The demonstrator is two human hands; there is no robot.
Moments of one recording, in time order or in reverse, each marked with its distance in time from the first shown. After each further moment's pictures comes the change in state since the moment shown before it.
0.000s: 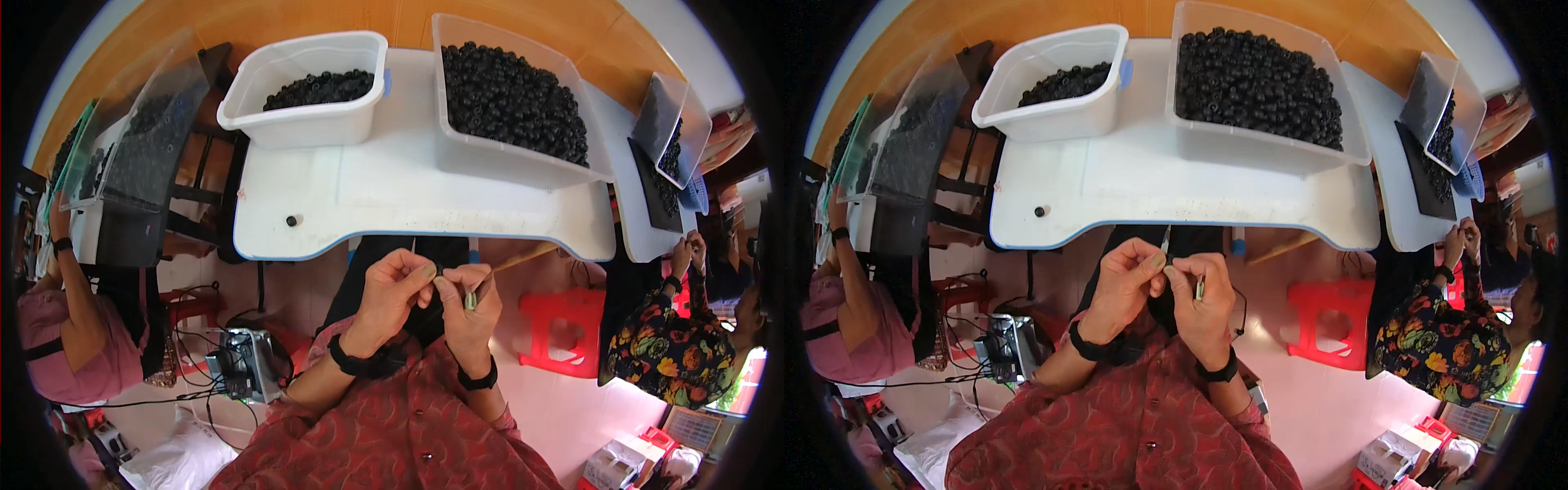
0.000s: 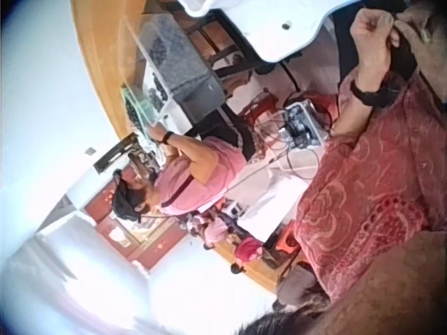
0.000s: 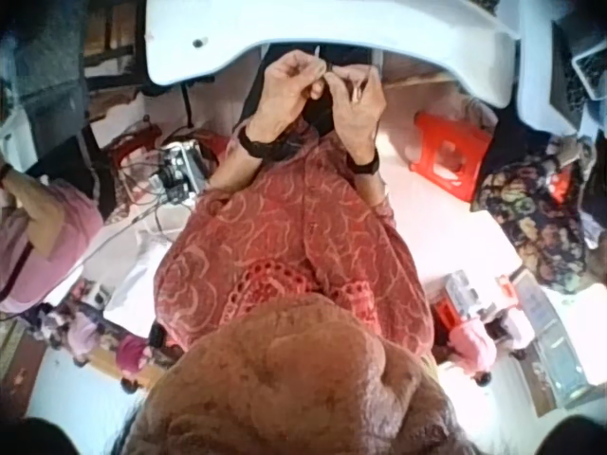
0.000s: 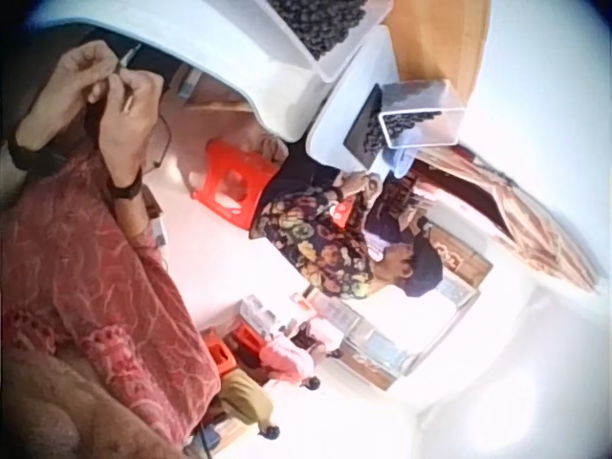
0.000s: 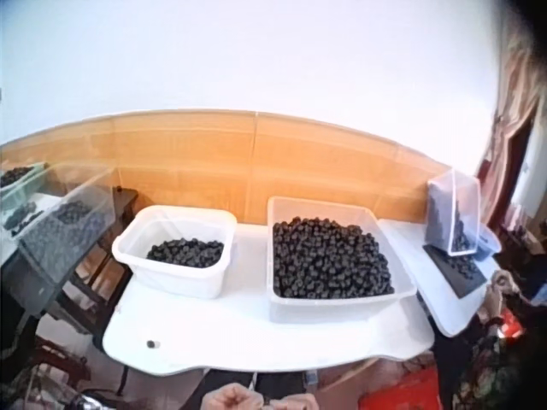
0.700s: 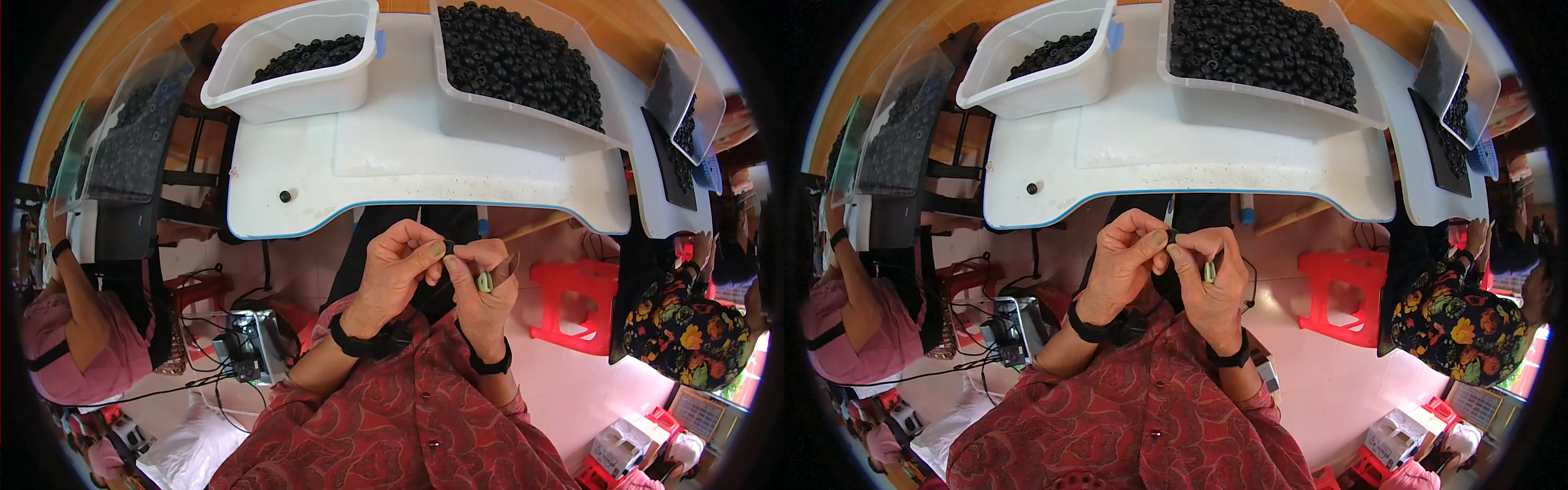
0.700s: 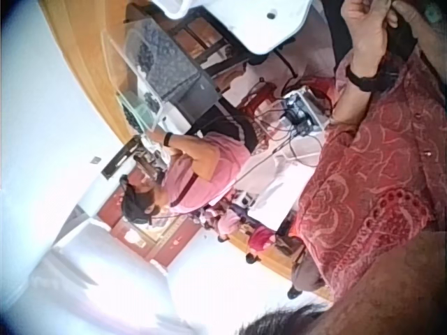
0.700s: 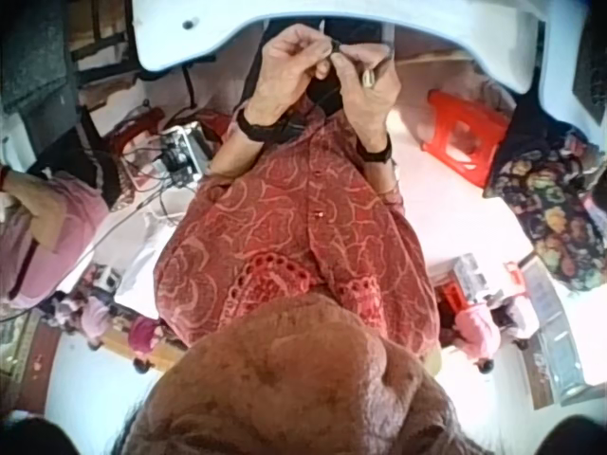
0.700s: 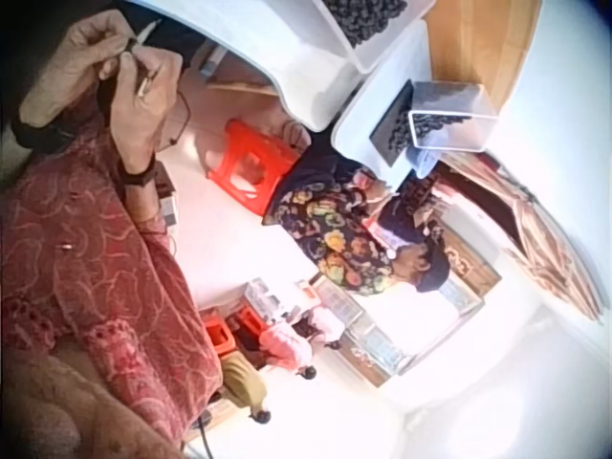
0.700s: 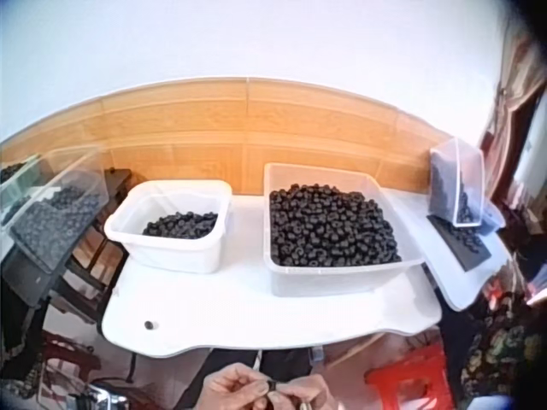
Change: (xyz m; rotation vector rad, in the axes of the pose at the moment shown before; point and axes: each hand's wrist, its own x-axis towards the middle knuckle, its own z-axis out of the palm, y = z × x) left_hand 0.000 0.001 -0.002 -0.007 -0.108 0.048; right_hand -0.003 -0.007 -0.006 0.108 -0.024 0.015
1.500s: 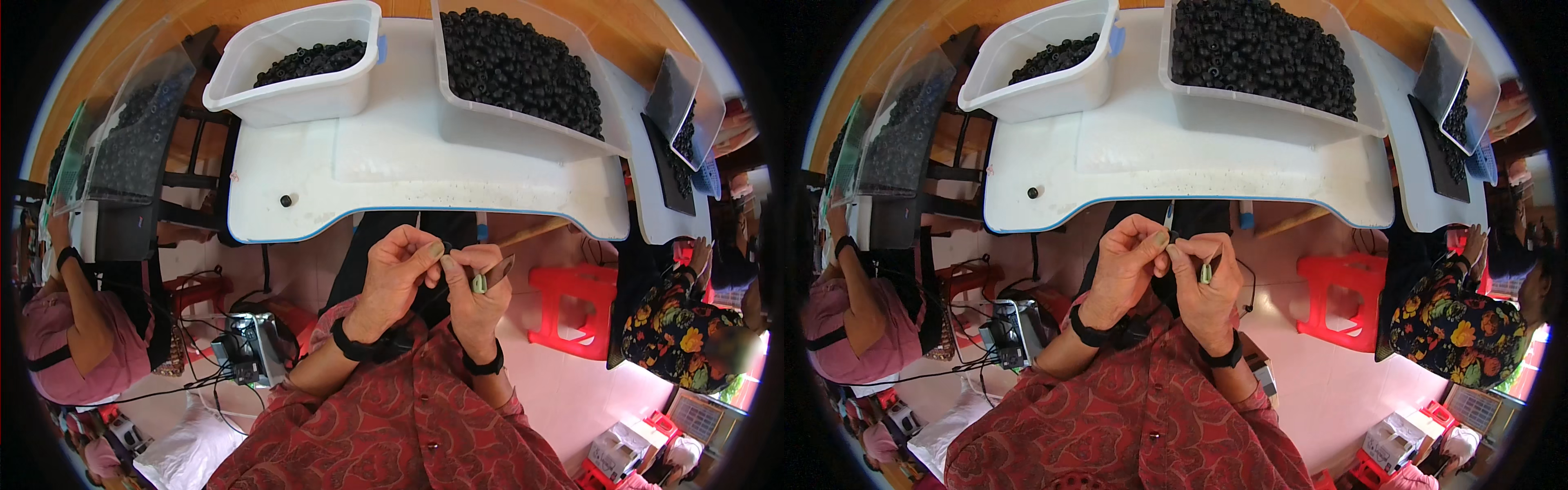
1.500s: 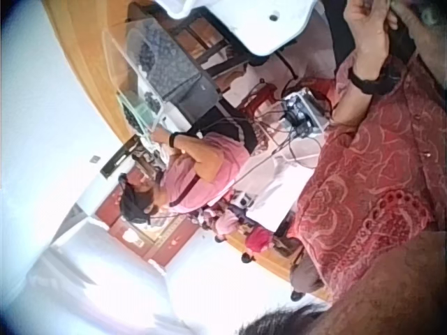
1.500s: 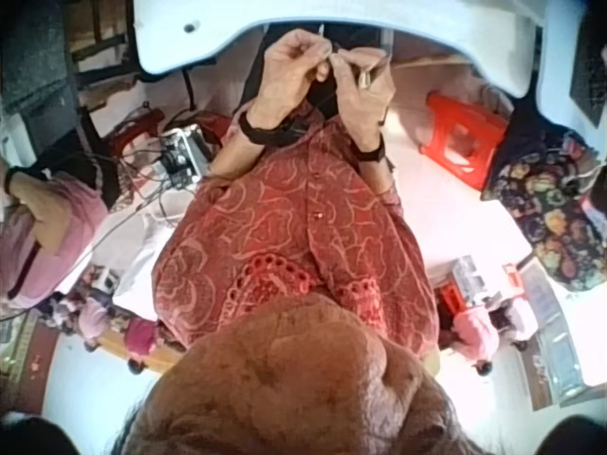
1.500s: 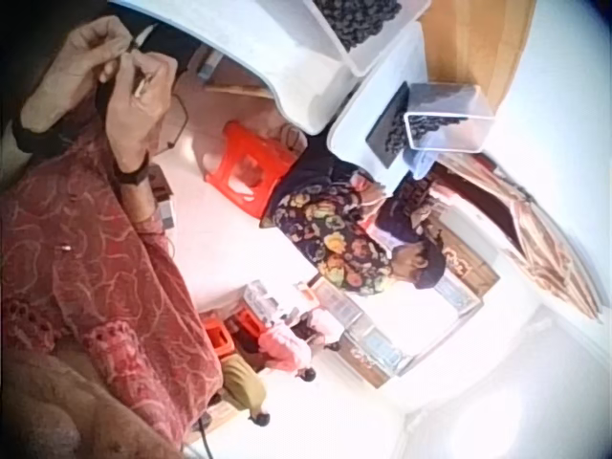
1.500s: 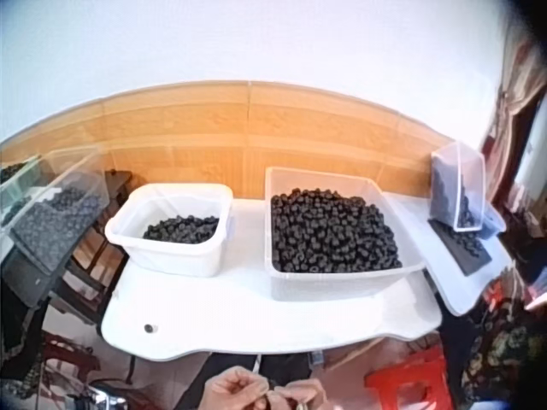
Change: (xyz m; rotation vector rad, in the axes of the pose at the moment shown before) left_hand 0.005 -0.004 0.003 0.019 0.098 -0.010; right_hand 0.000 0.013 0.008 0.007 0.080 0.000
